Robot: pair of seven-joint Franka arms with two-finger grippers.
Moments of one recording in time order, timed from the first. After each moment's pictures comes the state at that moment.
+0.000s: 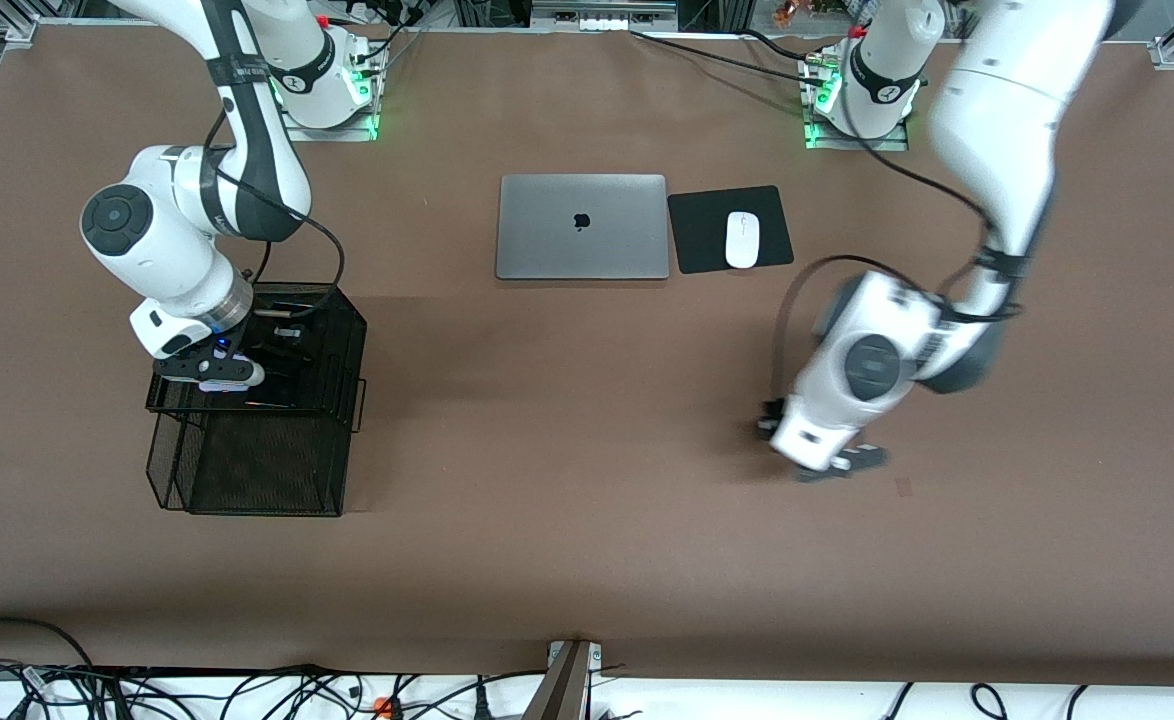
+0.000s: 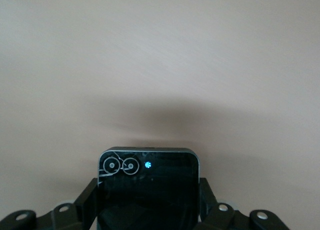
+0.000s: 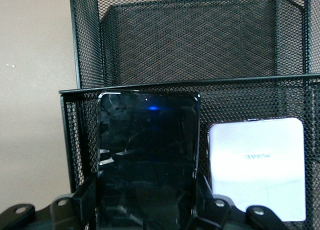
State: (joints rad) left arm -0.18 0.72 -0.26 -1.54 0.24 2.17 -0.78; right arm 0.87 0.29 -0.74 -2.12 0.26 2.41 0.04
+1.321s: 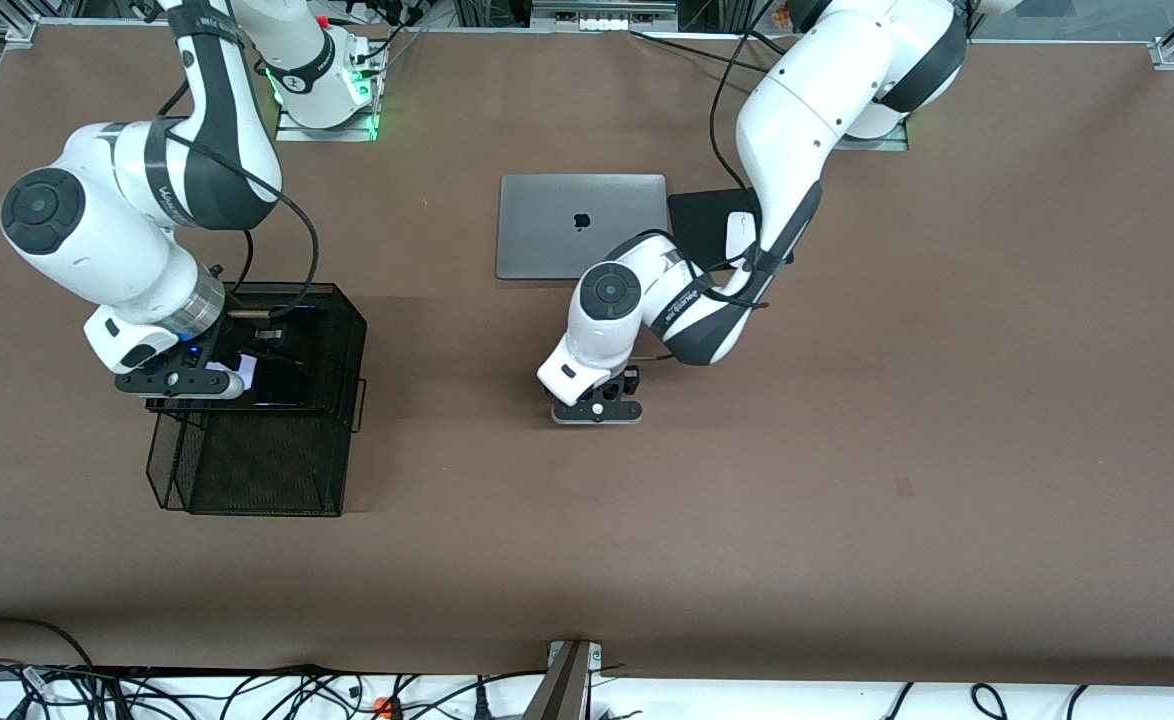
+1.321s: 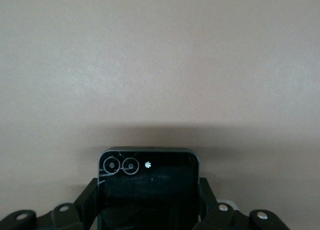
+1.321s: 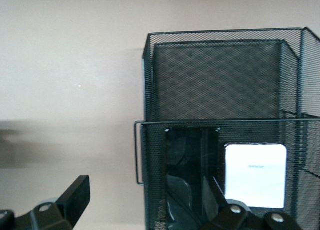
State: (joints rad) left arm -0.56 1.02 -0.23 -1.17 0.22 2.28 -0.86; right arm 0.85 0.29 -0.74 -1.82 0.30 2.10 0.04
